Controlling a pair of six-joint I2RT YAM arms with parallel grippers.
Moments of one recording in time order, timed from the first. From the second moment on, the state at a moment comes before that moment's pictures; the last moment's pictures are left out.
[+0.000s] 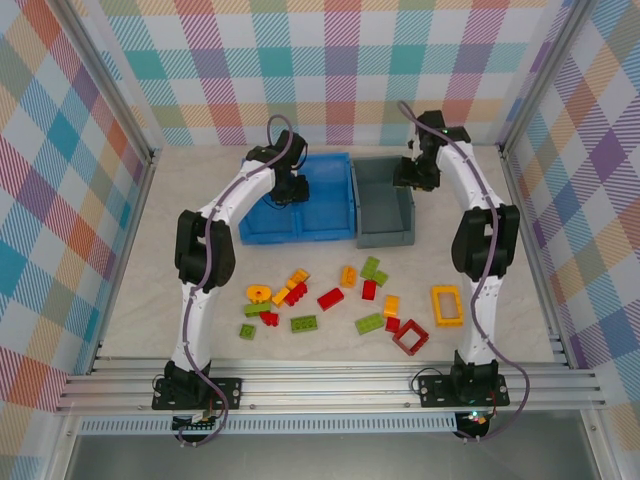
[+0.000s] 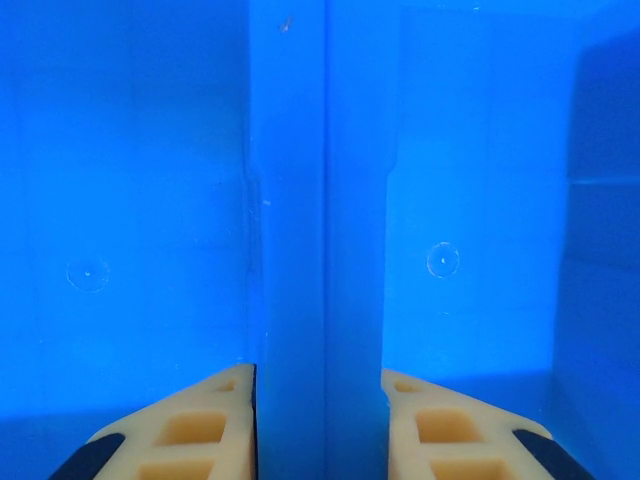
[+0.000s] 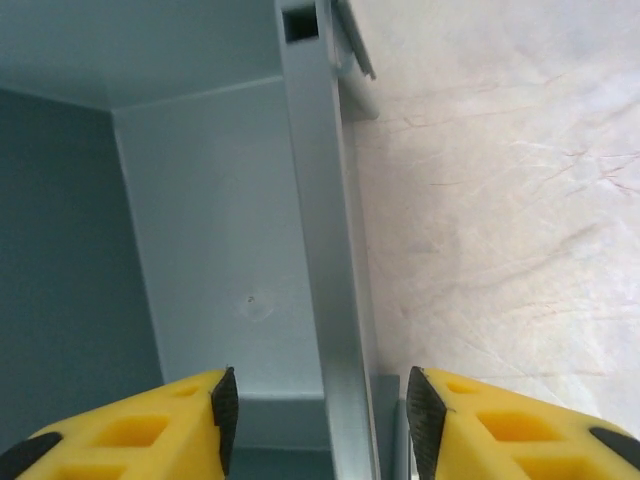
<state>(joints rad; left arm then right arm) -0.41 2.26 2.10 -1.00 0.02 -0.49 0.15 2.21 2.15 -1.14 -0.14 0.23</state>
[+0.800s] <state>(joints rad) -0.79 1.61 1.54 -0.71 0.03 -0.67 0.21 1.25 1.02 -1.10 0.04 0.62</state>
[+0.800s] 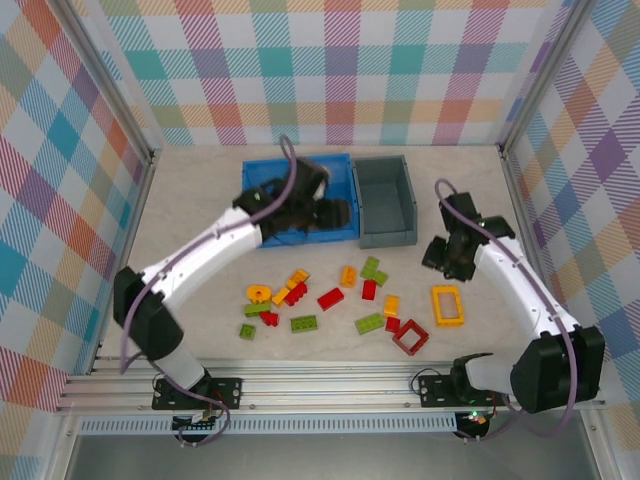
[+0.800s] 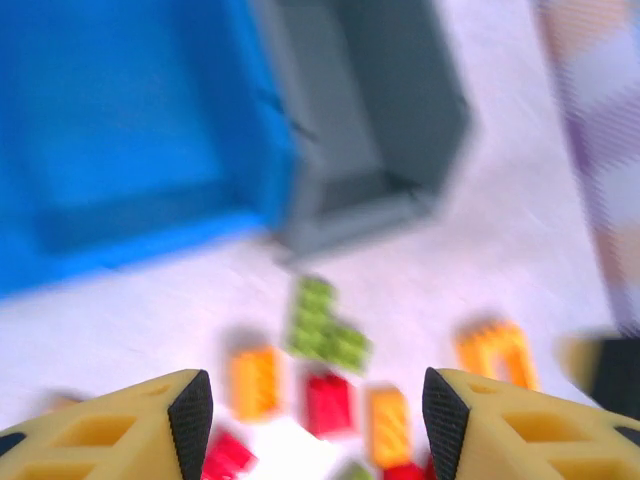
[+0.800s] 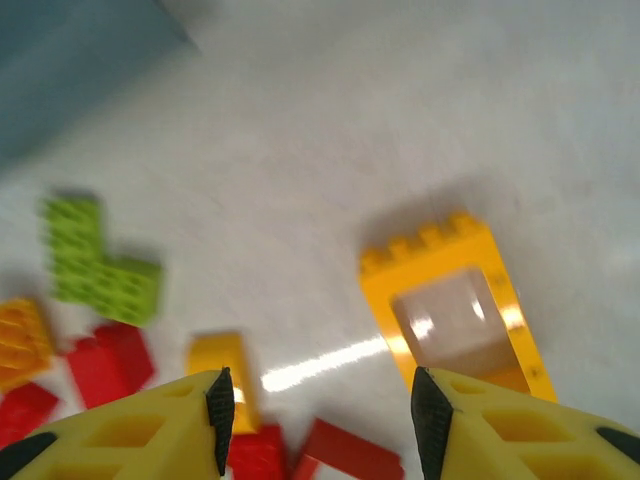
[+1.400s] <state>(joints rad) -1.29 1.52 1.14 -0.31 -0.14 -0.94 0.23 1.39 0.80 -0.95 0.07 0.66</state>
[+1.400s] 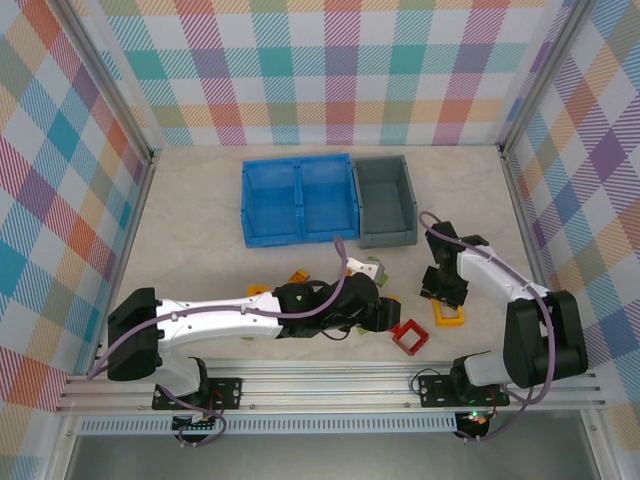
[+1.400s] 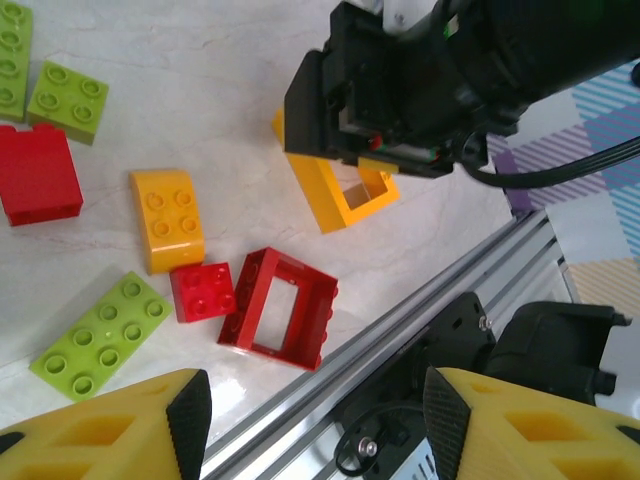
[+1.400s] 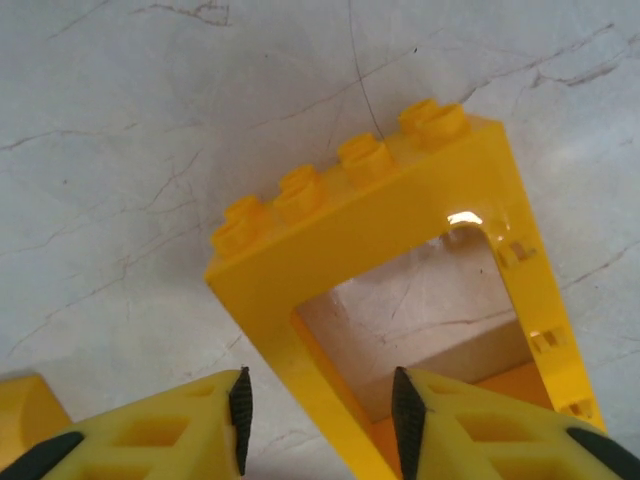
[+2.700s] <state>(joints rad) -0.94 1.50 1.42 -0.48 -0.22 -0.81 0.43 1.89 1.78 -0.93 0.22 0.31</state>
